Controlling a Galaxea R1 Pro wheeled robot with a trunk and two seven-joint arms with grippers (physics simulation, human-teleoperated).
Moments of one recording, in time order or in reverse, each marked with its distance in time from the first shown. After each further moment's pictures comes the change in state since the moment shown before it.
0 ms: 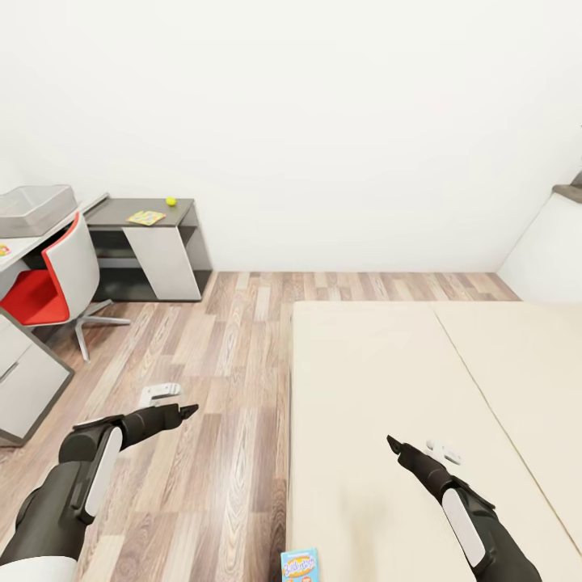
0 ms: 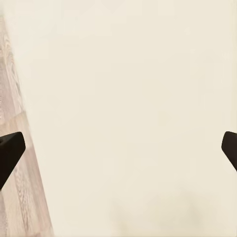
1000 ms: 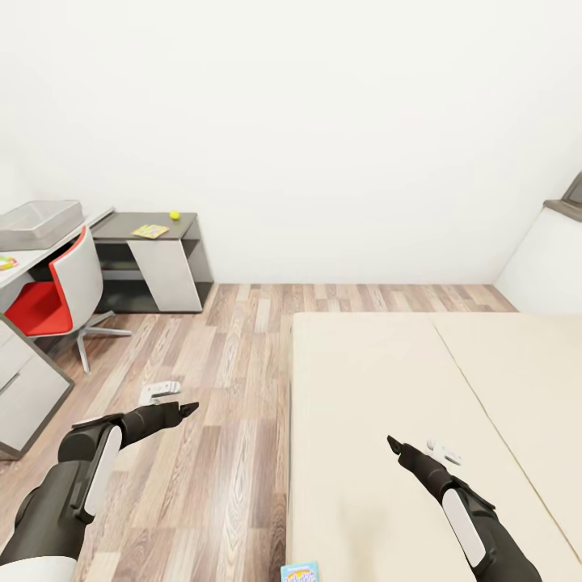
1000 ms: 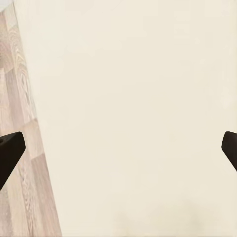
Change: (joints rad) left arm 0.000 -0.001 0.000 -0.014 0.002 0.000 -0.005; right arm 0.000 0.000 -0.002 0.003 0.000 -0.002 0.000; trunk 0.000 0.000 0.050
